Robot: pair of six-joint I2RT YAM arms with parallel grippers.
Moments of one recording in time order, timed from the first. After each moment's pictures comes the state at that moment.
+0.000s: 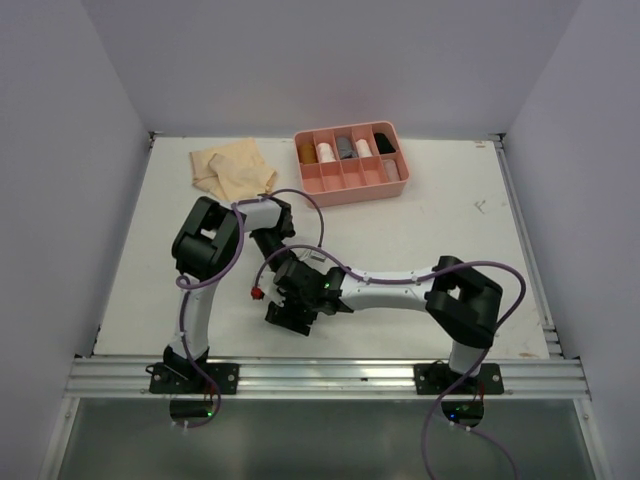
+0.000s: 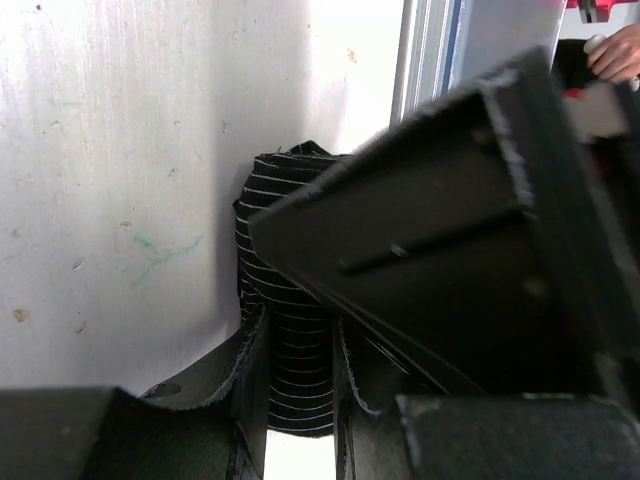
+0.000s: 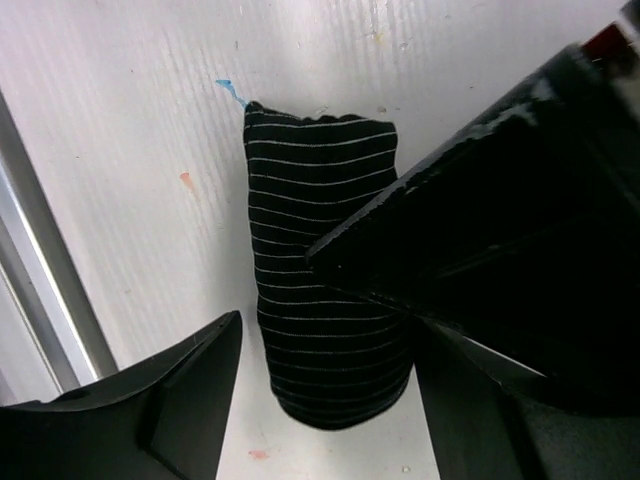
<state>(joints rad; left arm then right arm) -0.48 2.20 1.40 -1.40 0.82 1.05 1.17 1.79 1.14 -0.33 -0.05 -0.15</state>
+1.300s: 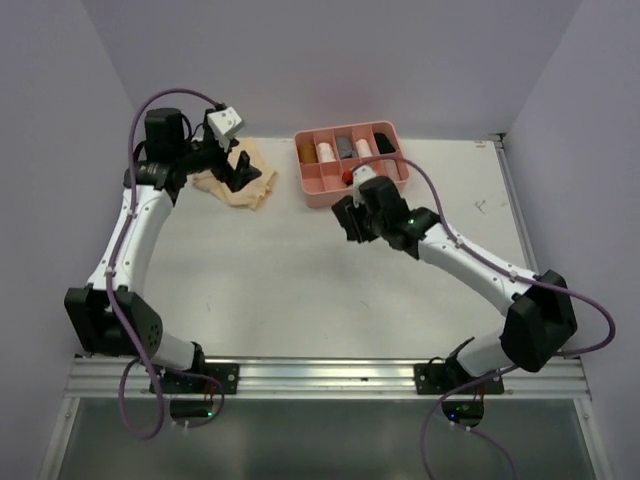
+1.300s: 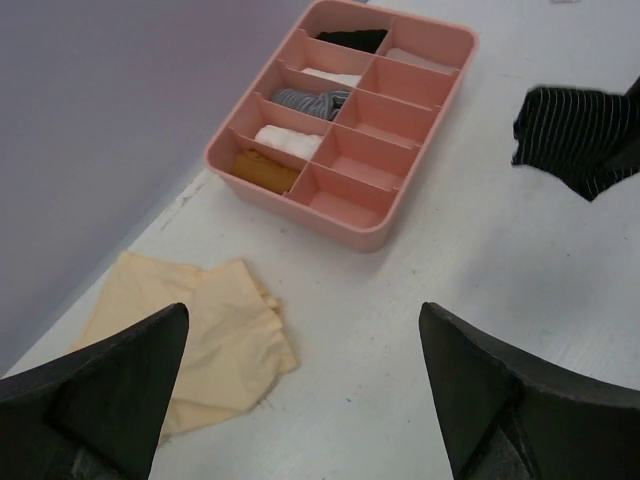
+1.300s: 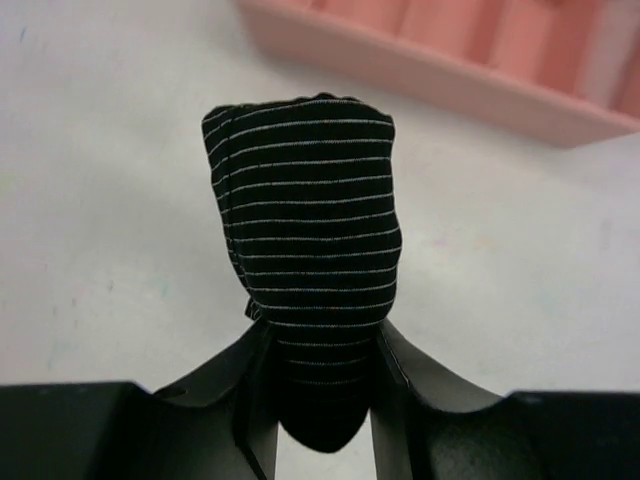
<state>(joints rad) -0.06 1.51 1.50 -0.53 0.78 0.53 0.69 1.44 1.09 -0.43 0.14 0.07</state>
